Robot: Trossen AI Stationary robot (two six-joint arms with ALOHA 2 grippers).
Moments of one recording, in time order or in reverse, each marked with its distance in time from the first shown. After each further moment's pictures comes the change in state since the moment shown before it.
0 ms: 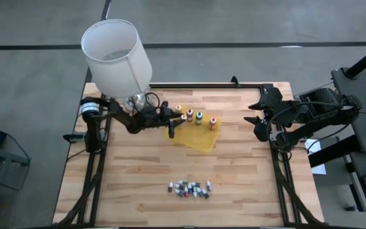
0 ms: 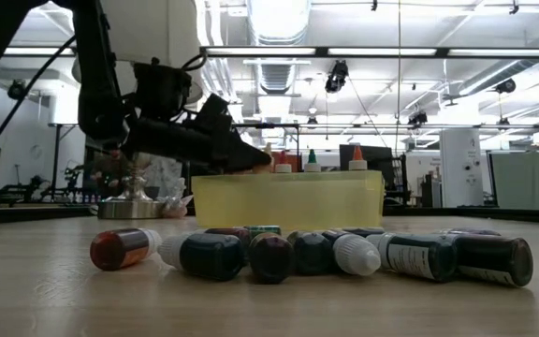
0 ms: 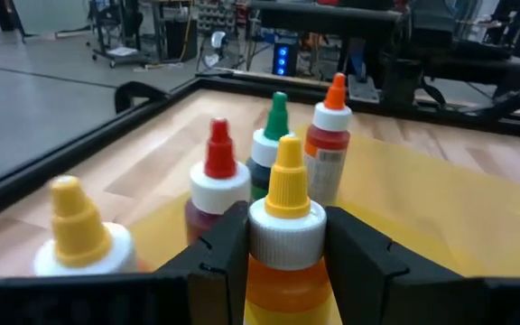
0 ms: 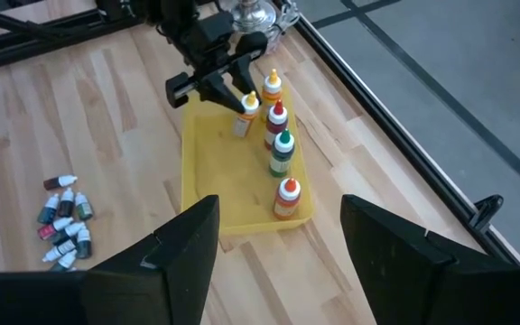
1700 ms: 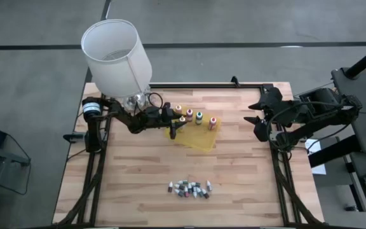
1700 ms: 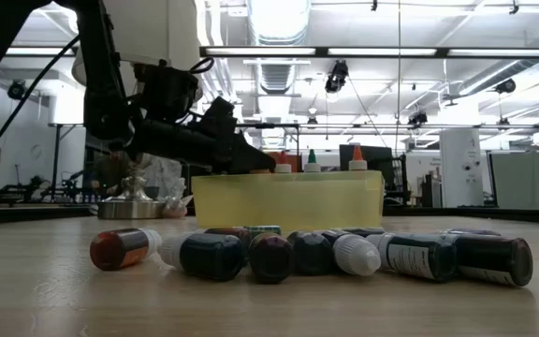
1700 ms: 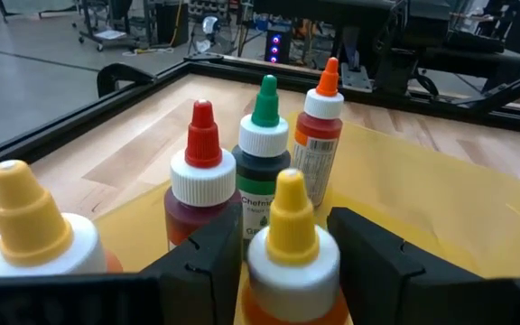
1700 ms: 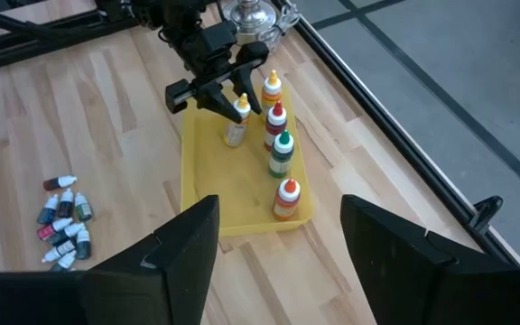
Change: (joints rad) left arm -0.006 0.016 0.032 -0.054 0.017 -0.023; right arm 0.000 0.000 0.000 0.003 0.002 -0.003
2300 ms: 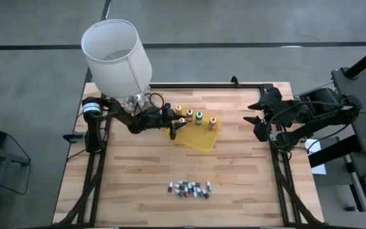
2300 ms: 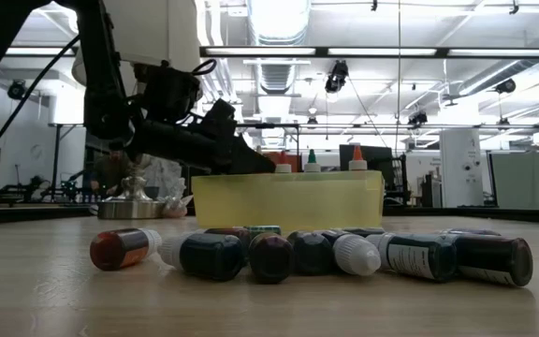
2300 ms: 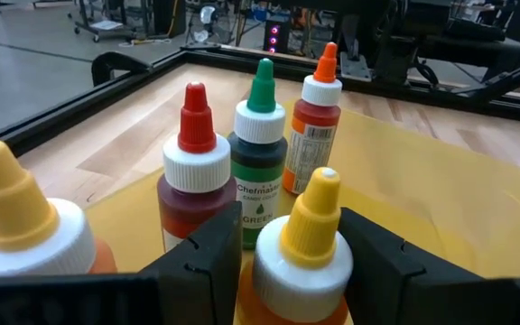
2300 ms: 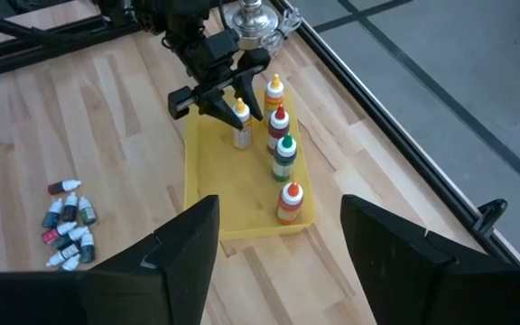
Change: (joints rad) left arm -0.005 0.000 0.003 -0.031 0.001 0.005; right arm 0.000 0.000 0.000 0.012 -0.001 0.000
